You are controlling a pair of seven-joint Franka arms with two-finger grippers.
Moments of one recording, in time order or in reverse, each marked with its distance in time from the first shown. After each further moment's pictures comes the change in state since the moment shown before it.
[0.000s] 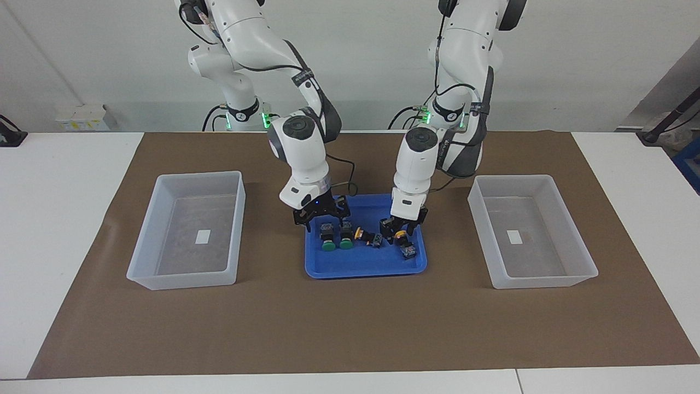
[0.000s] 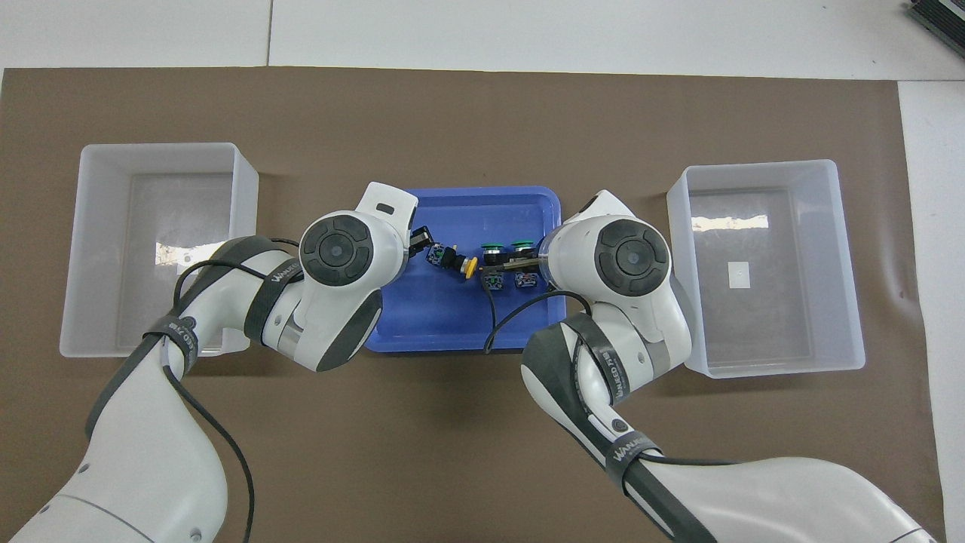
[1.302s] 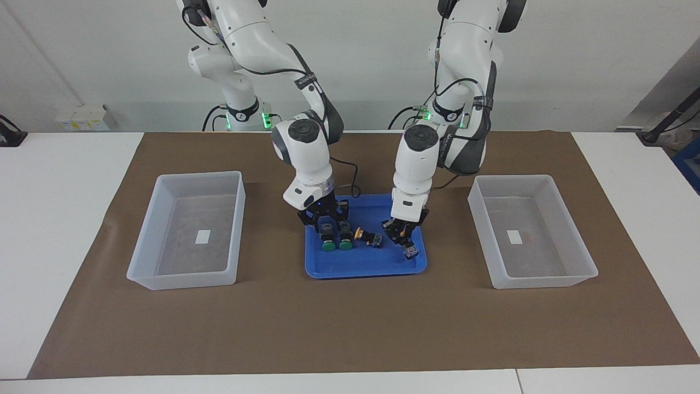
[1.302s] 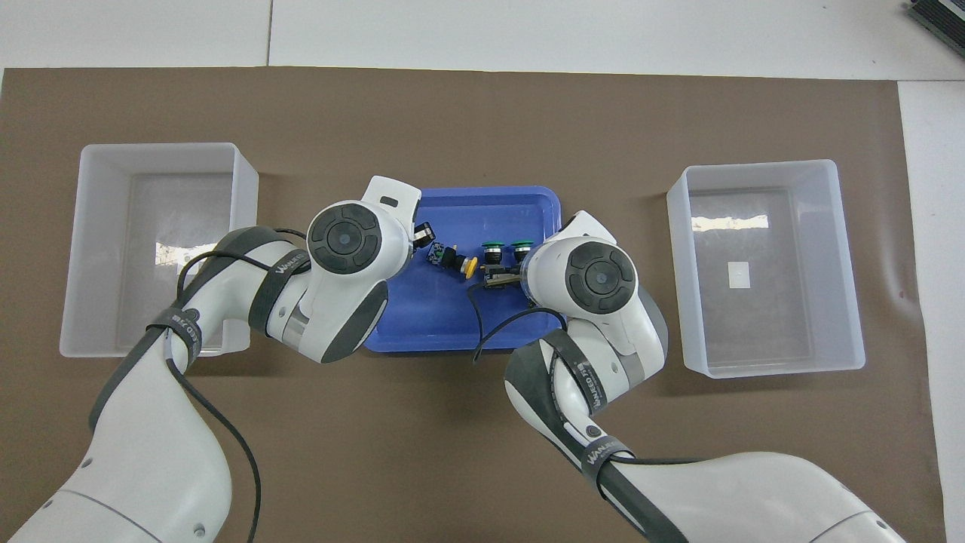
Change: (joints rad) left arm 0.002 0.009 0.010 0.147 0.004 -0.173 -0.003; right arm 0.005 -0.001 -0.006 -0.012 -0.007 0.004 0.083
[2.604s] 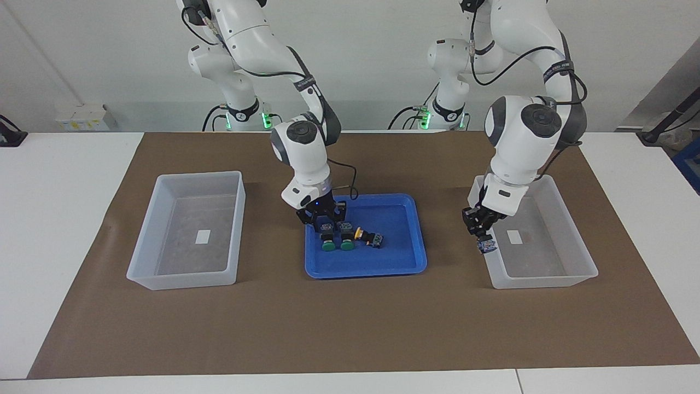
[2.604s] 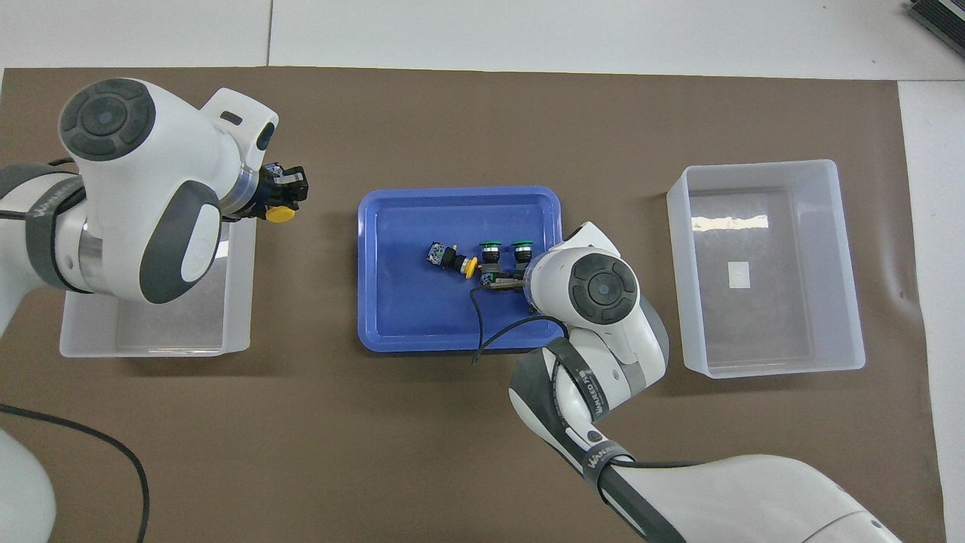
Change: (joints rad) left arm 0.300 -0.121 0.010 0.076 -0.117 -0.269 0.627; right arm 0.000 -0.006 0.000 -0.064 0.000 0.069 0.039
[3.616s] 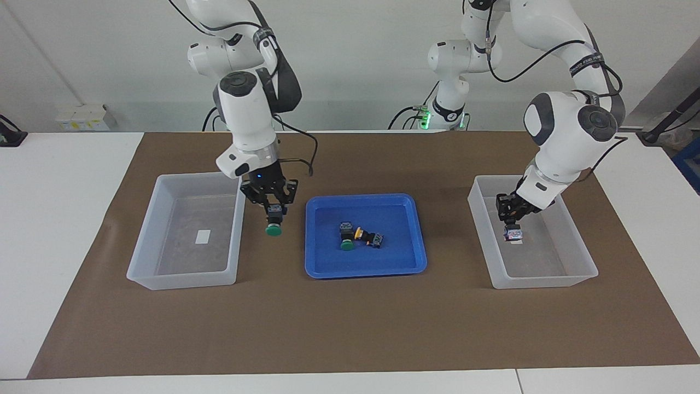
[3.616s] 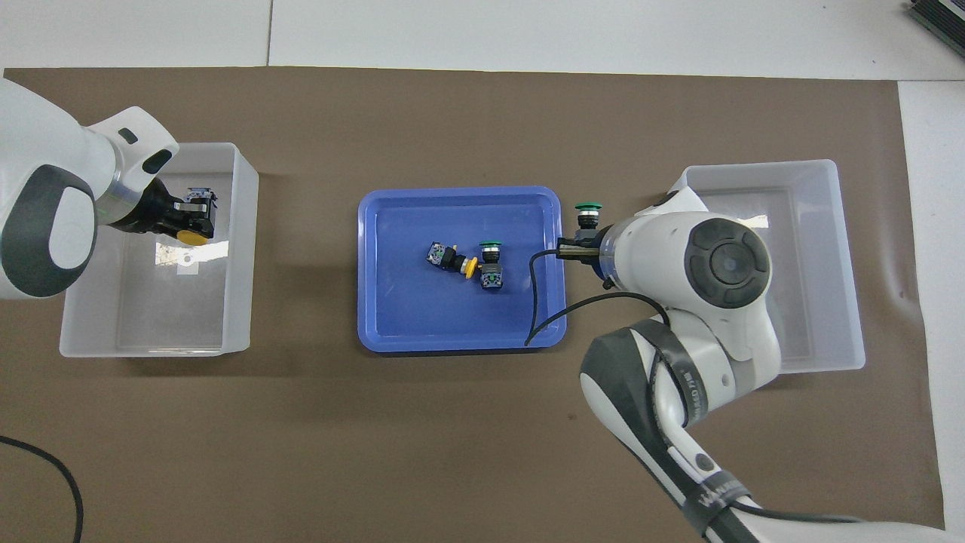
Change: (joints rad) left arm 0.118 -0.035 0.004 -0.035 -0.023 -0.105 0.347; right arm -0.239 -0.315 -0.011 0.012 -0.008 -0.368 -0.202
